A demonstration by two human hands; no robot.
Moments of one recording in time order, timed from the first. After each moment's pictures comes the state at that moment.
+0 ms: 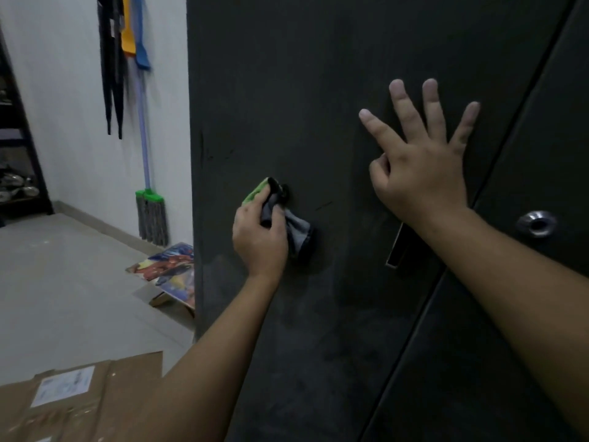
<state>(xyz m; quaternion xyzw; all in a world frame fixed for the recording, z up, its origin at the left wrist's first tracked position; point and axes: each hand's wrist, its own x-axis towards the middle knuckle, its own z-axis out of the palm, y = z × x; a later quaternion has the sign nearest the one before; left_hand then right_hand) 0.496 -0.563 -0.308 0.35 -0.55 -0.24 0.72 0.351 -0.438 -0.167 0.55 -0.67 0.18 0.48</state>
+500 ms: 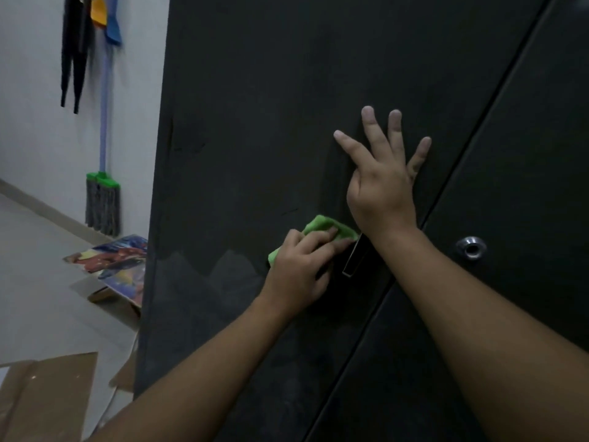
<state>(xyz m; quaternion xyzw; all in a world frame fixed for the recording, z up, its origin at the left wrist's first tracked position) 0.438 -0.506 -0.321 0.11 -0.79 0.00 0.60 0.347 -0.445 -0.170 0.57 -0.63 0.29 0.45</state>
